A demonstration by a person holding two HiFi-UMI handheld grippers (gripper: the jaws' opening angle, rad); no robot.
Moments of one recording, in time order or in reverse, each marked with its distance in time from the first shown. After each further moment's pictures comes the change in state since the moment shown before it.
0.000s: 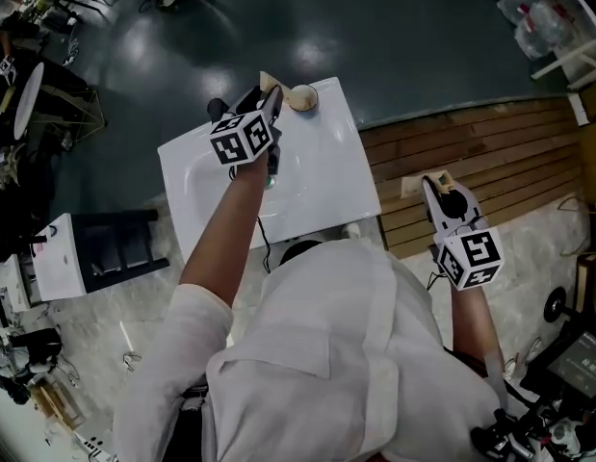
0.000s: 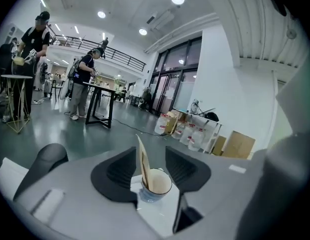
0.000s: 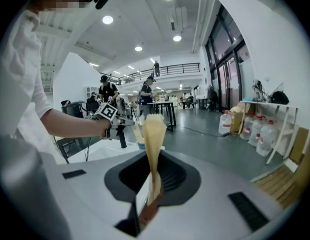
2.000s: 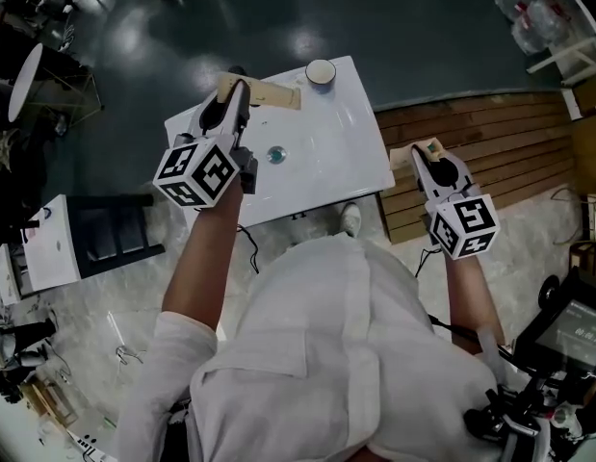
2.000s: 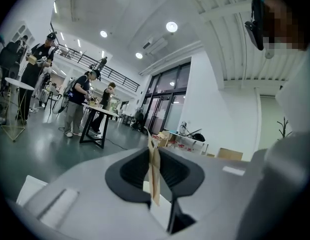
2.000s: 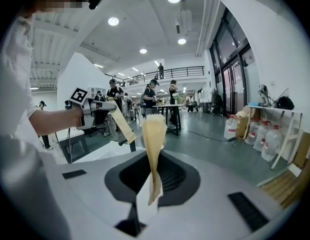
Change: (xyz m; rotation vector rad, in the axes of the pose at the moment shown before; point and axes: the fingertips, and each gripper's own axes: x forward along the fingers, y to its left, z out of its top) left arm -0.203 0.001 0.072 0.010 -0.262 -0.106; right arm 0.015 0.094 0.026 -0.044 -0.032 0.016
